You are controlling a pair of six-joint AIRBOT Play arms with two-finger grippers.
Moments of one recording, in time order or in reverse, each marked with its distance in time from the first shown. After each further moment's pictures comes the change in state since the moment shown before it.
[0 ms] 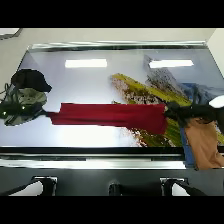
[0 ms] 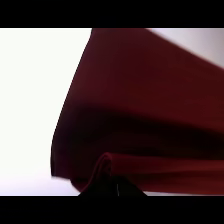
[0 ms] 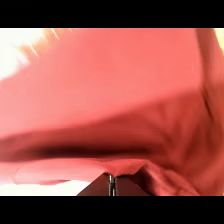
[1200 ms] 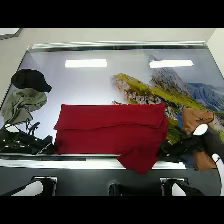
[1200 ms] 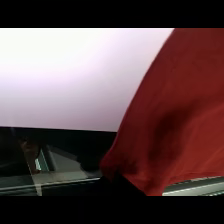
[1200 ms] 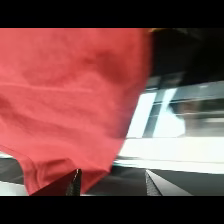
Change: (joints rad) left arm 0.108 0.067 -0.541 0.120 -0.075 0.048; right arm 0.000 0.190 -0.522 -0.248 0.243 0.000
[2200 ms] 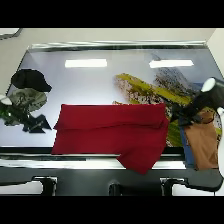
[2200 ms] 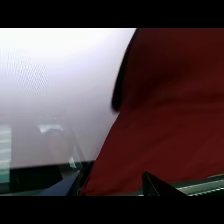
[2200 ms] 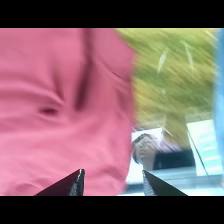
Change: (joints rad) left arm -0.056 -0.222 0.498 0.067 -0.244 -0.047; right arm 0.045 -0.389 0.768 -0.215 0.185 0.148
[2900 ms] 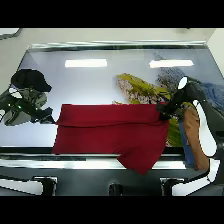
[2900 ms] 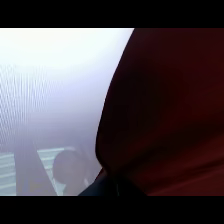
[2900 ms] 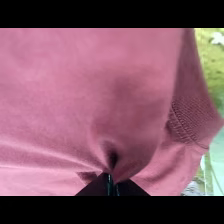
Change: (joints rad) left arm -0.097 -0.165 0.208 -0.017 0.060 -0.008; right arm 0.181 -0.268 0.169 0.023 -0.043 0.021
